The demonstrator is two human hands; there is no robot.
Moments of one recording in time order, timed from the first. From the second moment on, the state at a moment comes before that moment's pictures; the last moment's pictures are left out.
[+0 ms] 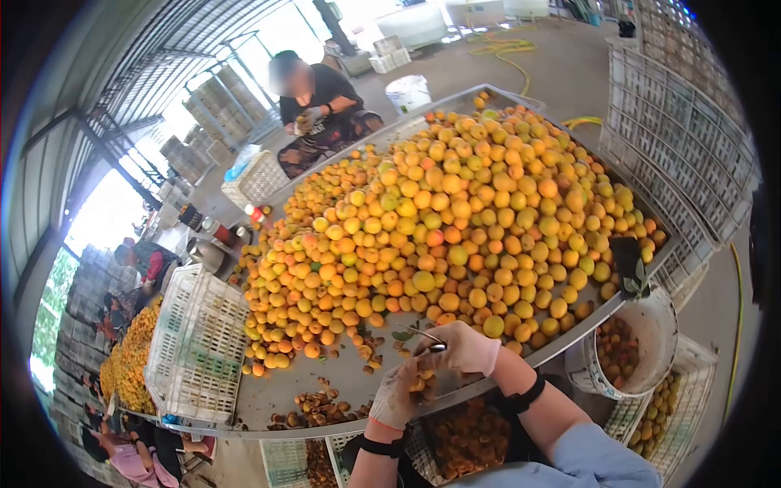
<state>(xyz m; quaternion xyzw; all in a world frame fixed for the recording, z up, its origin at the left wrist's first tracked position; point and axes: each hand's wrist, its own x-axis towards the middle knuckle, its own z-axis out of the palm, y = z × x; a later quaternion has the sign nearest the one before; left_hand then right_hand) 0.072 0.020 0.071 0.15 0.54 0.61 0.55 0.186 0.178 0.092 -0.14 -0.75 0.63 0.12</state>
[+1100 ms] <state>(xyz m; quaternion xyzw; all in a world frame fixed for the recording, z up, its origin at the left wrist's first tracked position) 0.092 0.038 0.060 0.15 0.72 0.55 0.40 0.158 0.195 0.088 -0.15 -0.26 0.87 0.38</state>
